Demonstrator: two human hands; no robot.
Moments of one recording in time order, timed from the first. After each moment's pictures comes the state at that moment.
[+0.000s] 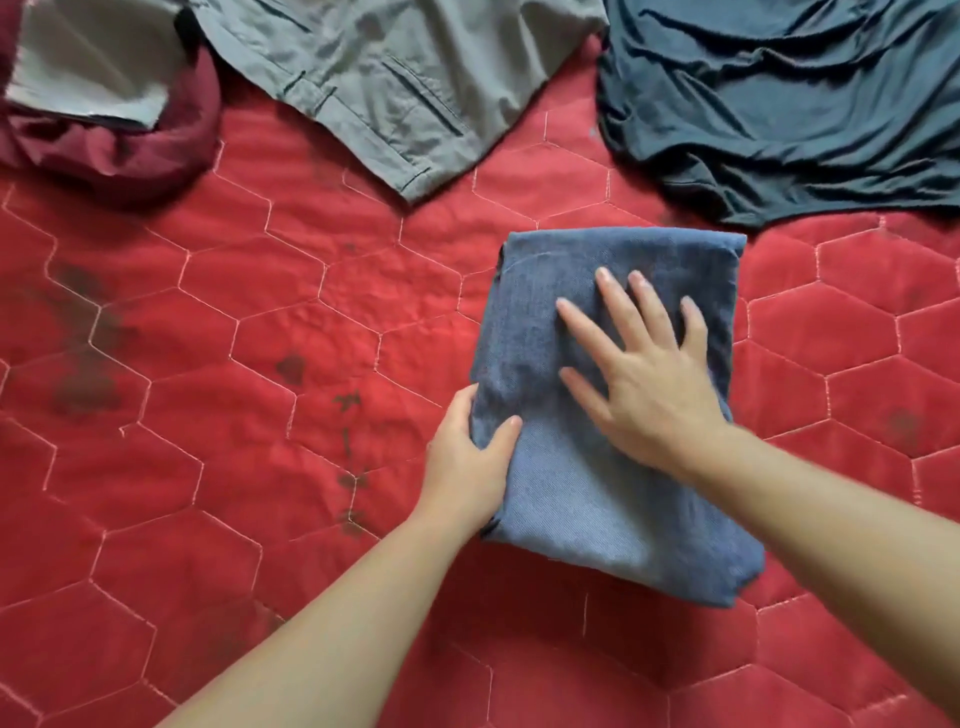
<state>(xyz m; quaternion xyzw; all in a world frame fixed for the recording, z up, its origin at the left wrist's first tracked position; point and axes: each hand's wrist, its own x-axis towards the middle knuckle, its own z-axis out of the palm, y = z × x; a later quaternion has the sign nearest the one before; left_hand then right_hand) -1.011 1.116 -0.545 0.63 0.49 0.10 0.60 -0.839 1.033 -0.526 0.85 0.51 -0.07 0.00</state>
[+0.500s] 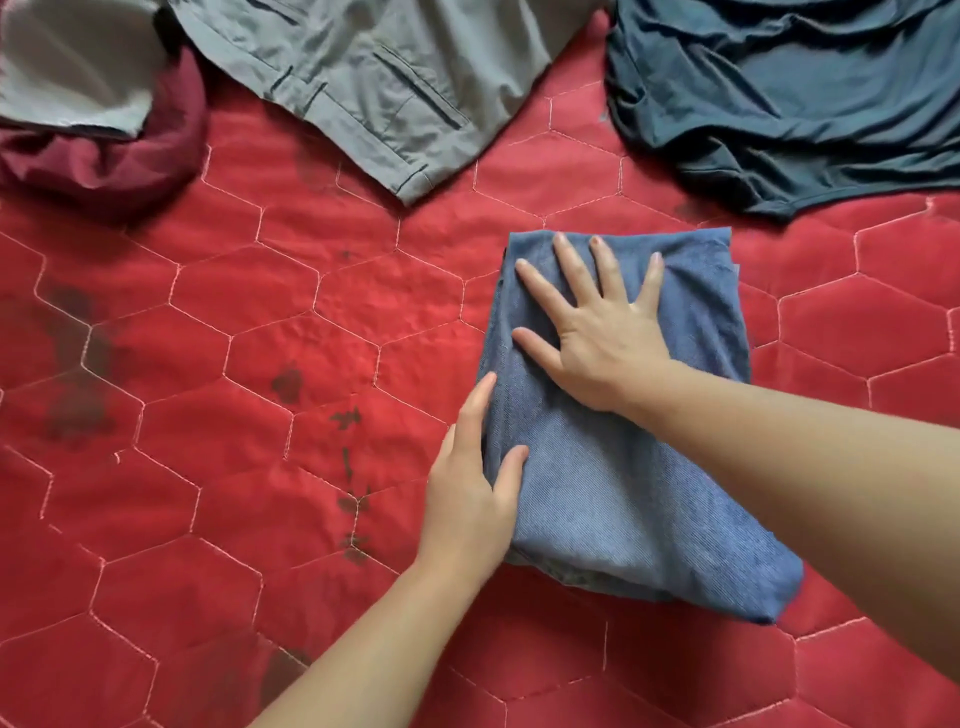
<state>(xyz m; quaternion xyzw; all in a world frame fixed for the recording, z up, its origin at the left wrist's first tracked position) -1.021 1.111 -0.554 0.74 0.44 0.12 0.49 -0.822 1.104 -0.563 0.85 0.51 -0.09 0.05</state>
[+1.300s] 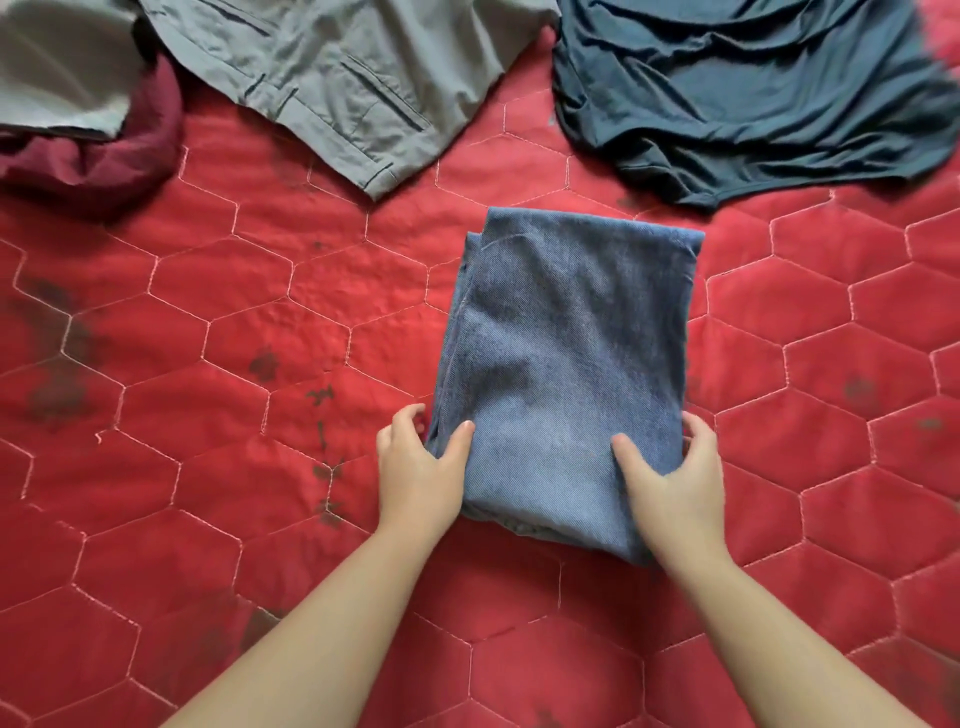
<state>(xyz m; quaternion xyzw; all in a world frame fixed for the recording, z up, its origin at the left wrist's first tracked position) -1.028 1.105 -0.548 0.68 0.58 0.05 0.45 -0.899 0.941 -0.543 0.90 -0.01 -0.21 -0.39</state>
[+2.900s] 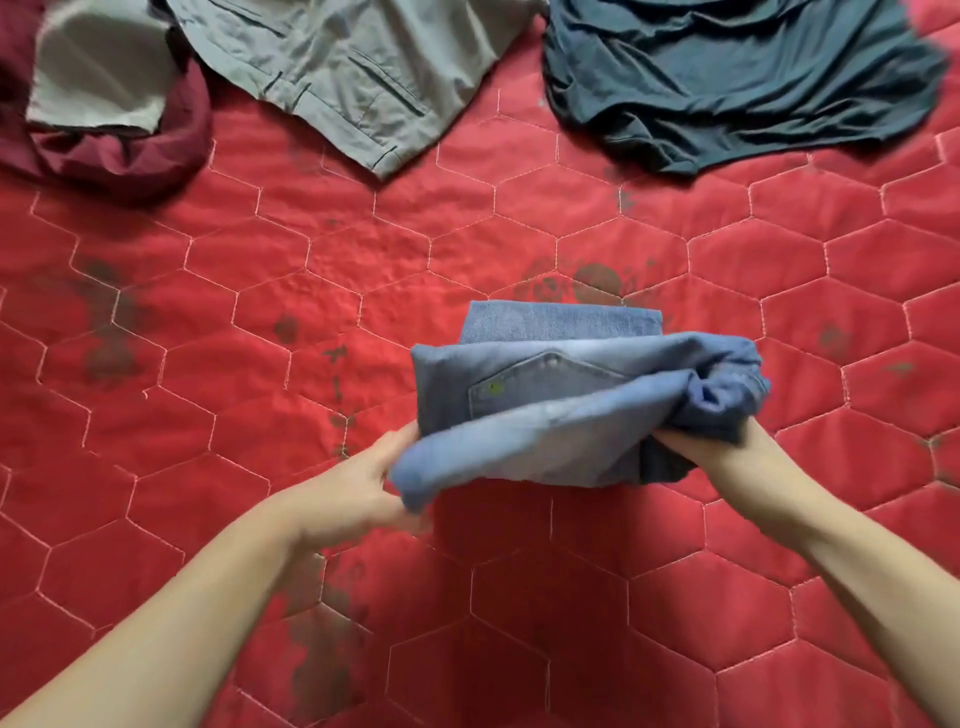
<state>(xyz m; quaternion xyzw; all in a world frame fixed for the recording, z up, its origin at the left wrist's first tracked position) -1.106 1.124 -0.472 0.63 0.27 -0.22 0.69 -0.877 0.883 -0.476 0.77 0.16 -0.42 -0.46</state>
